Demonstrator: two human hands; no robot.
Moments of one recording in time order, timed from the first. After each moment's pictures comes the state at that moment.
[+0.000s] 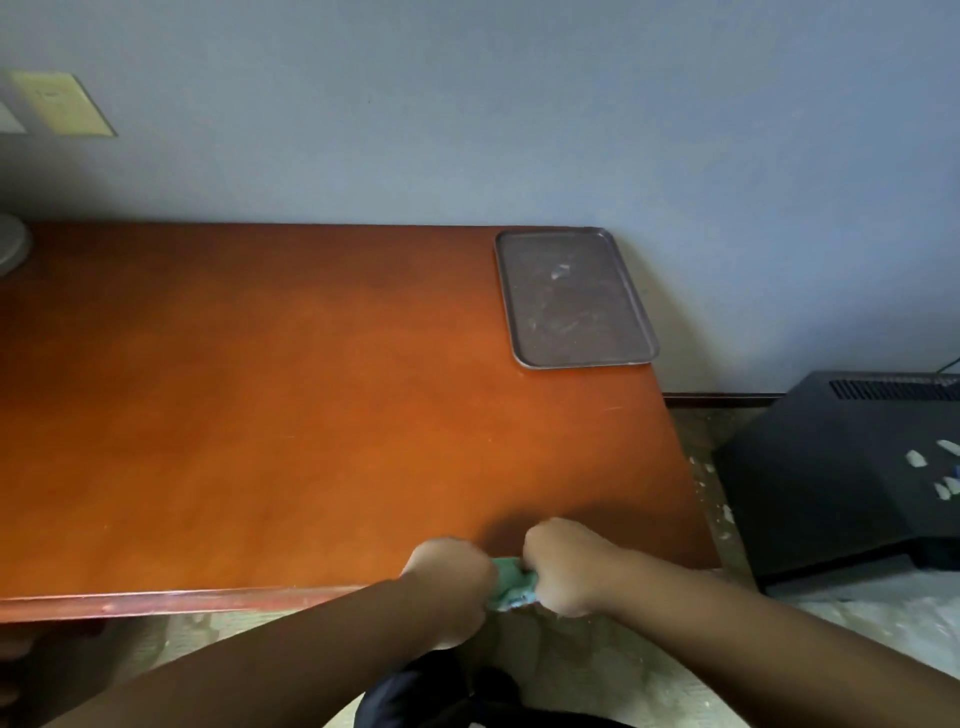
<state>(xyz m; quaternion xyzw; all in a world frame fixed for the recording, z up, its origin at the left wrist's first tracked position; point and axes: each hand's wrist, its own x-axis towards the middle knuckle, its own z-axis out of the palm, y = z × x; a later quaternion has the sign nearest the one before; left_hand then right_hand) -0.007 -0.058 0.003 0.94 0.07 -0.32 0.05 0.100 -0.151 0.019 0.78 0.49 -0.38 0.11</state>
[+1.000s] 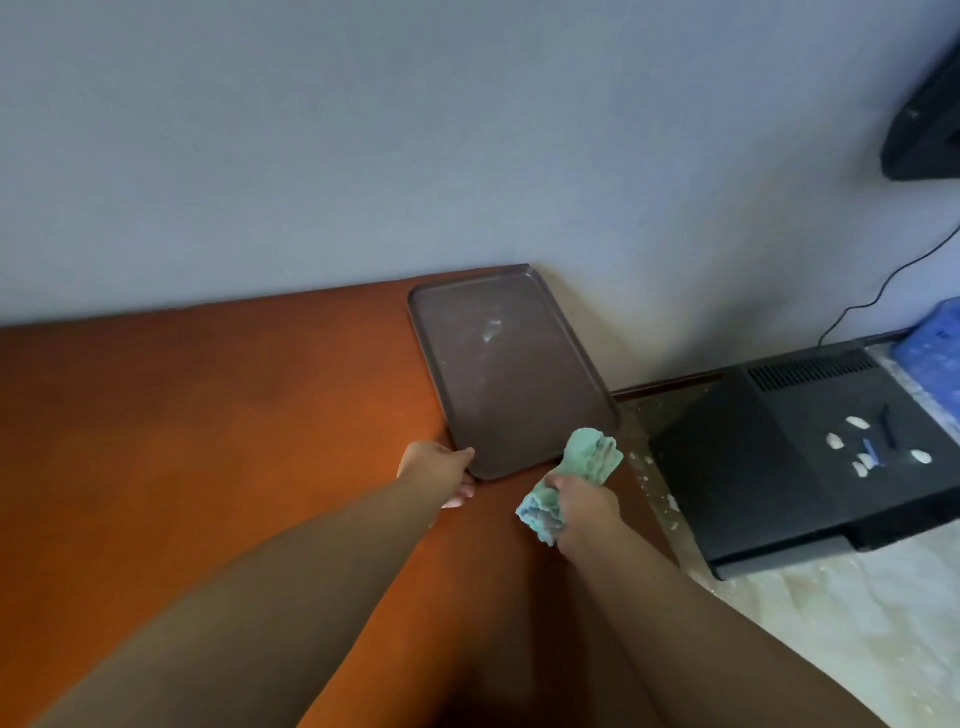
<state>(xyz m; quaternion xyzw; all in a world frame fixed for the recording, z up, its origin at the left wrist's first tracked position) 0.229 0.080 -0.024 0.60 0.46 -0.13 0.64 0.273 -0.066 -0.025 0.69 -0.39 -0.29 -0.54</state>
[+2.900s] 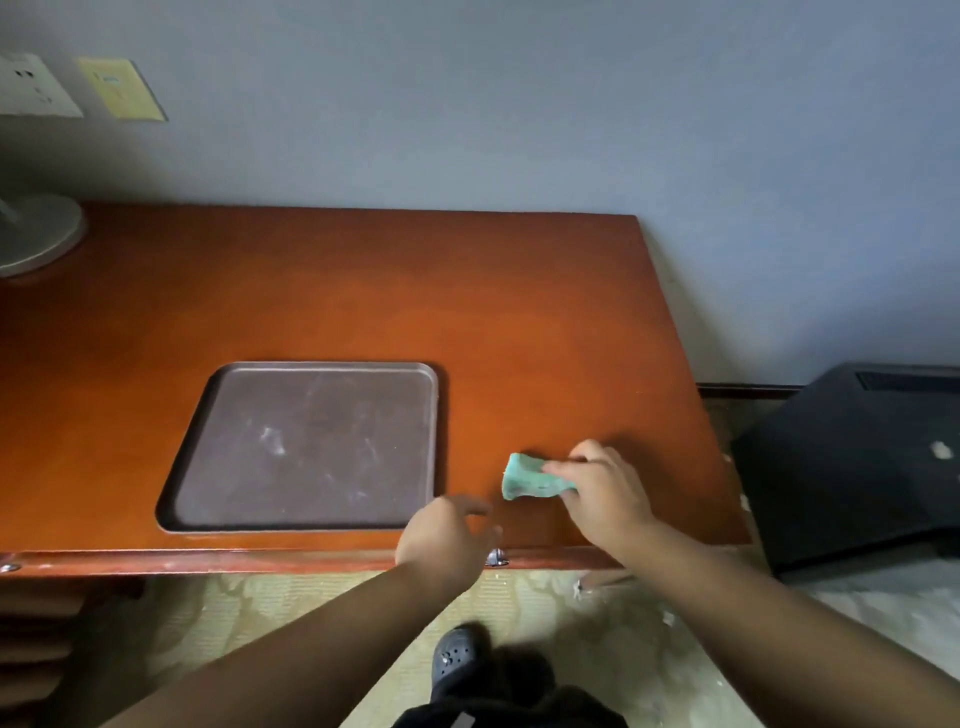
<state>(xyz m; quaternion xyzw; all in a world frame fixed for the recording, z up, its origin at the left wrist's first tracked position) -0.049 -0.036 0.020 0.82 0.42 -0.10 0.39 0.104 -0.148 -0.013 0.89 0.41 -0.14 -0.12</state>
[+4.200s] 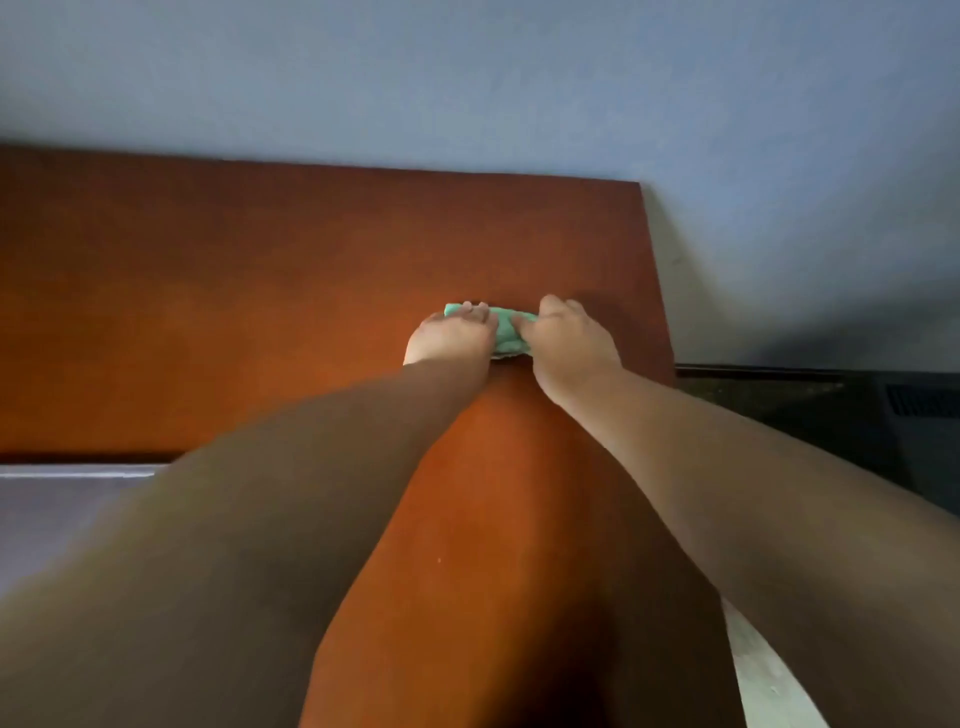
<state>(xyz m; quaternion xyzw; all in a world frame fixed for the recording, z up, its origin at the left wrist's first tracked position) 0.281 0.111 -0.030 0.95 0.24 -0.18 0.07 0.359 0.014 -0.026 0.88 0.47 -0.09 0.03</state>
